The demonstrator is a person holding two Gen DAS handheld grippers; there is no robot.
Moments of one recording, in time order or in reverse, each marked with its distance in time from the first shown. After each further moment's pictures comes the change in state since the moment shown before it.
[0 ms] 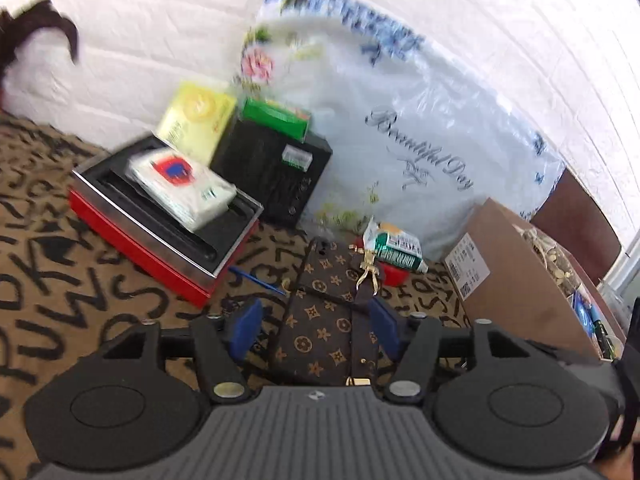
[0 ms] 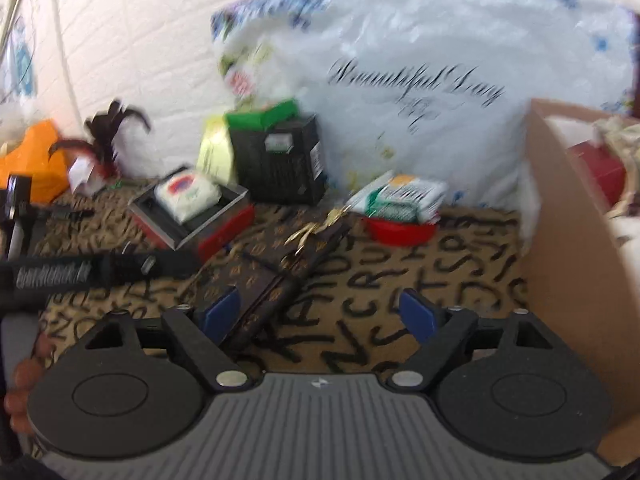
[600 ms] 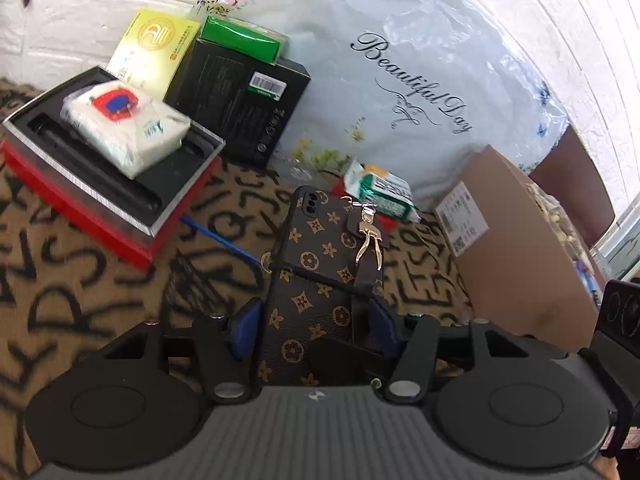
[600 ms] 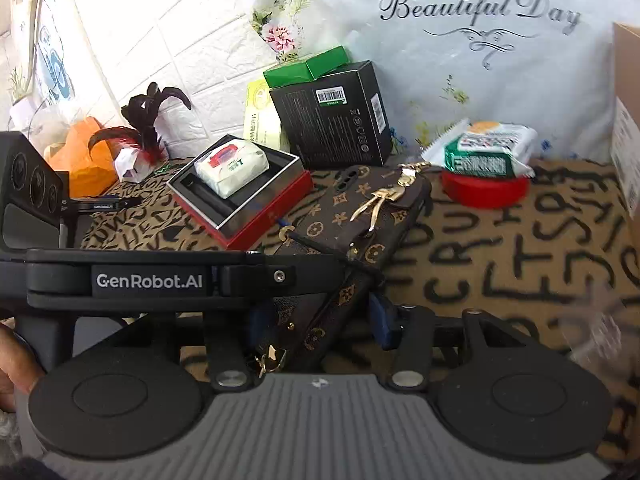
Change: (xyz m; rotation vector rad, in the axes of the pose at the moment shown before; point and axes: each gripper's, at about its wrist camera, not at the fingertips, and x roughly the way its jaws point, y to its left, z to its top) left arm 0.031 -0.011 -0.012 -0.016 0.155 -0.057; right arm 0.041 -0.003 -0.004 0.080 0.080 0.206
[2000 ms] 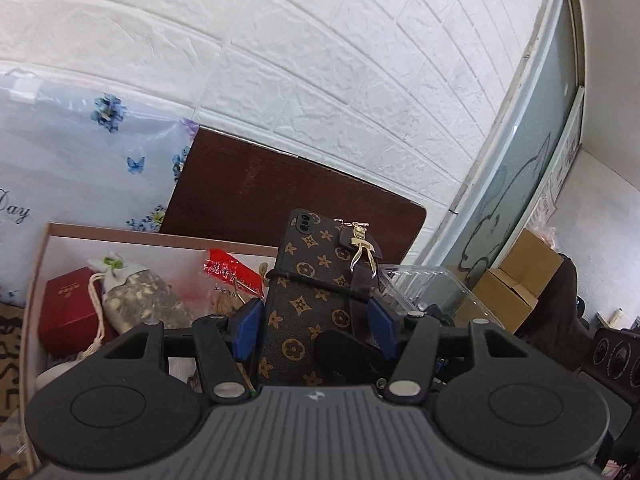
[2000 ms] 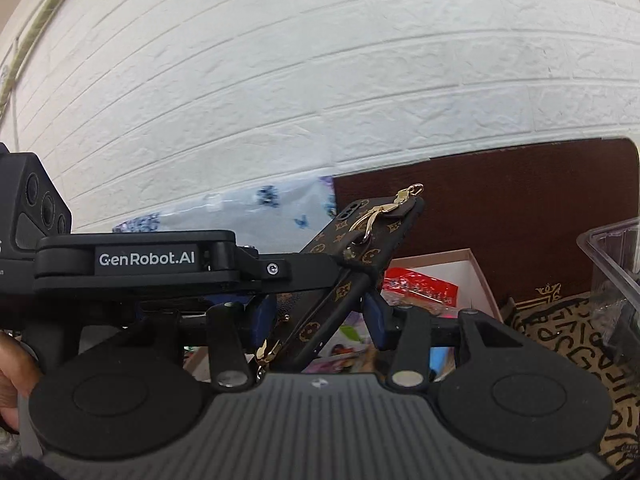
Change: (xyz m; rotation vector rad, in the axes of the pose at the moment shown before) left arm 0.048 -0.349 0.018 0.255 -0.121 -0.384; right arm -0.320 -0.170 0.014 0.041 -0.496 -0.317
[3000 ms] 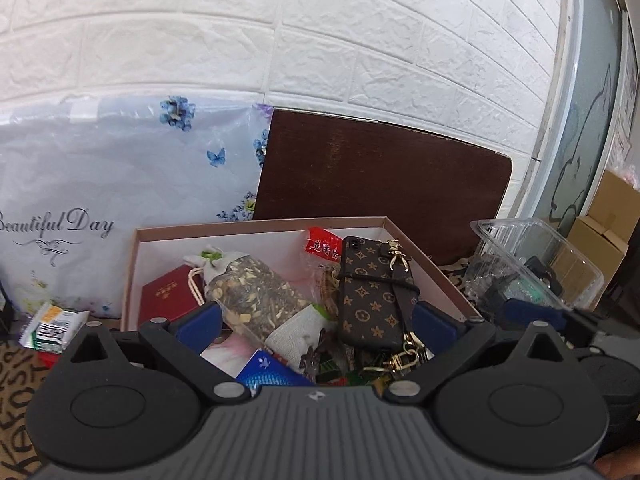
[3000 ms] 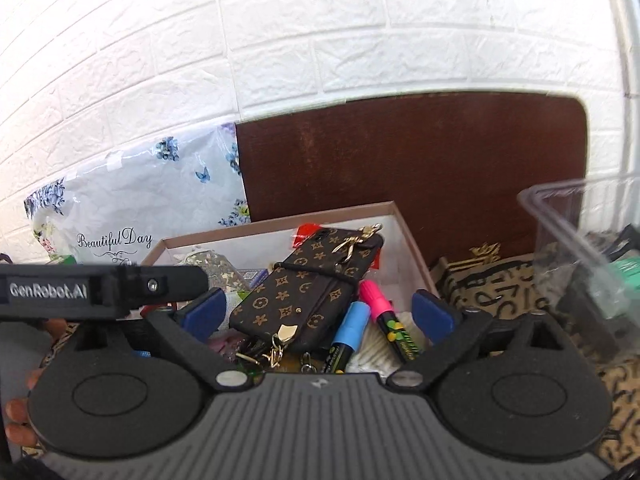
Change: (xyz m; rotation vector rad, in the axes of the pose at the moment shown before) left arm -0.009 0.007 -0.014 0.175 0.065 0.301; right arm 0.023 -0.014 -0.016 0.002 0.113 -0.257
